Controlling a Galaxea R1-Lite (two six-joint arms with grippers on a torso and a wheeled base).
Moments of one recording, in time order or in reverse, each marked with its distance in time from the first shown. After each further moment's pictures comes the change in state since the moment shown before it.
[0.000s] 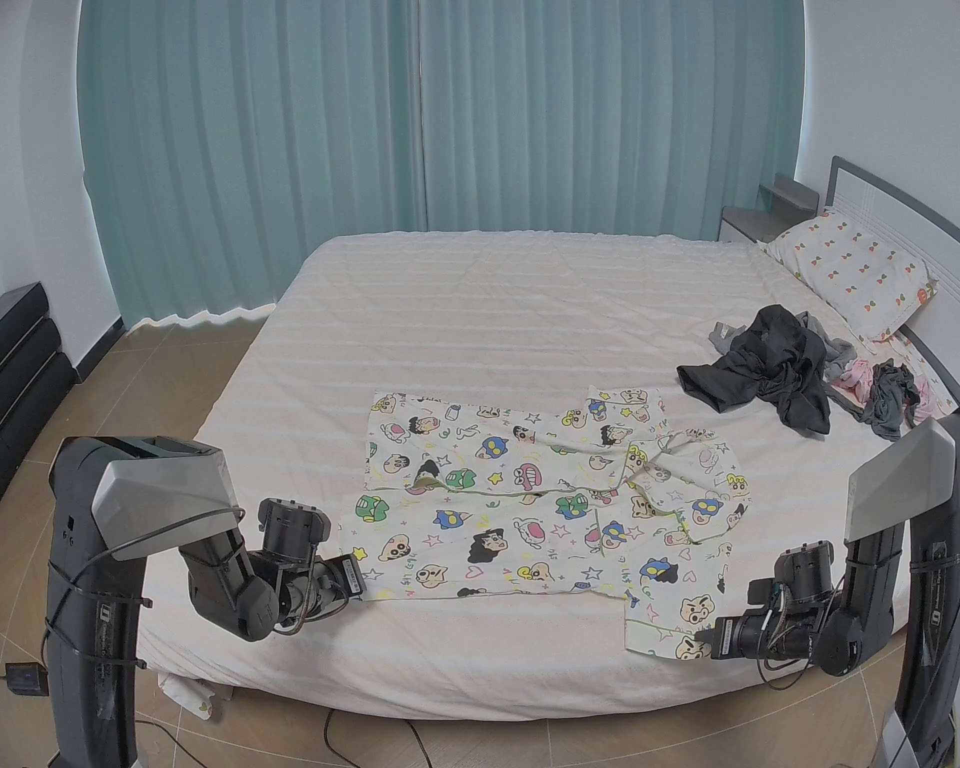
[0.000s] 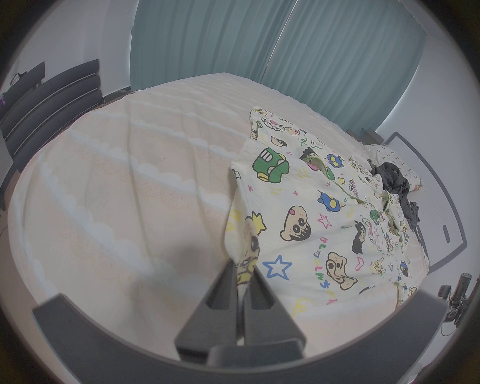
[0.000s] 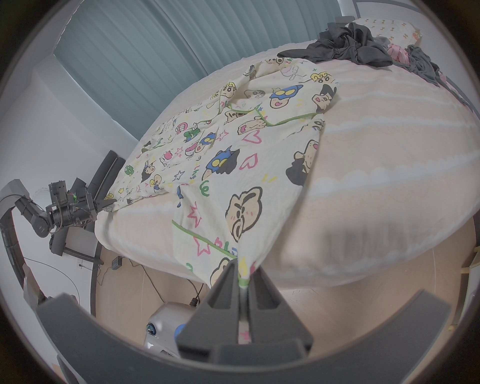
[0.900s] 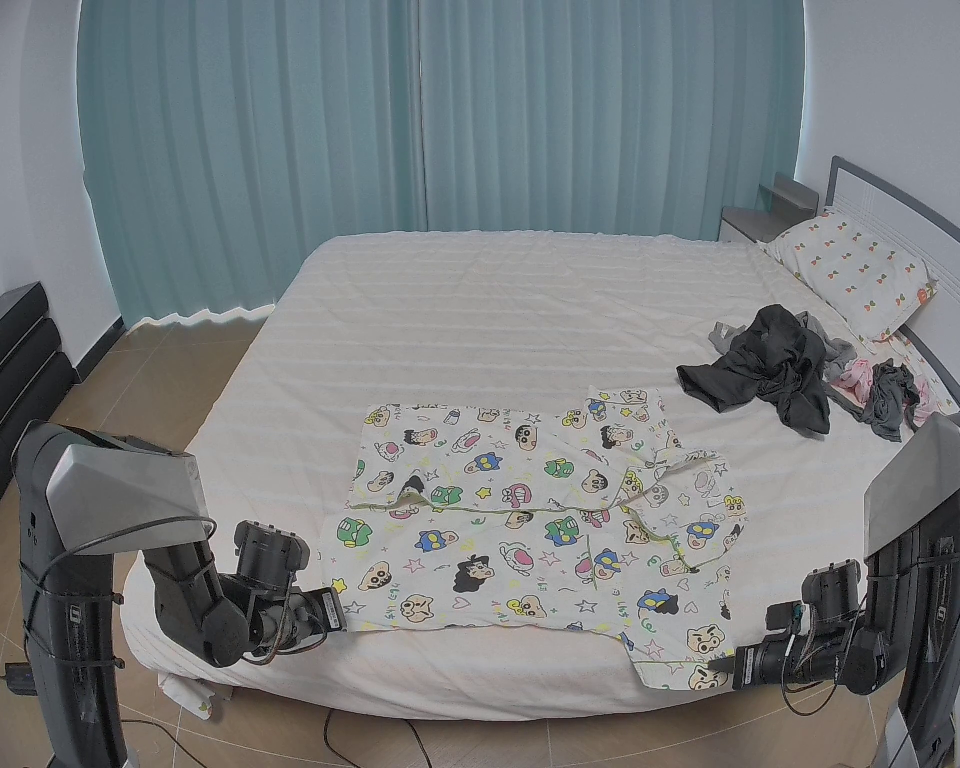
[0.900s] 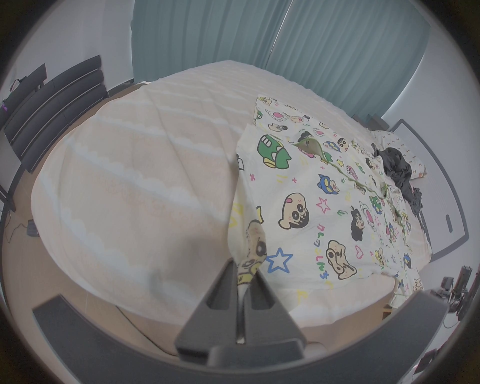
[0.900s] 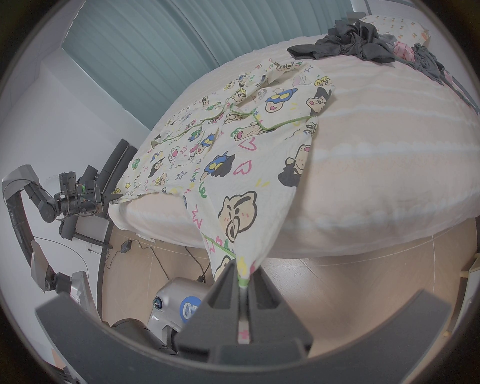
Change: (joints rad) left arm -0.013 -0.115 0.237 -0.006 0.000 0.006; right arm -0.044 -0.011 0.203 -0.124 0.100 -0.087
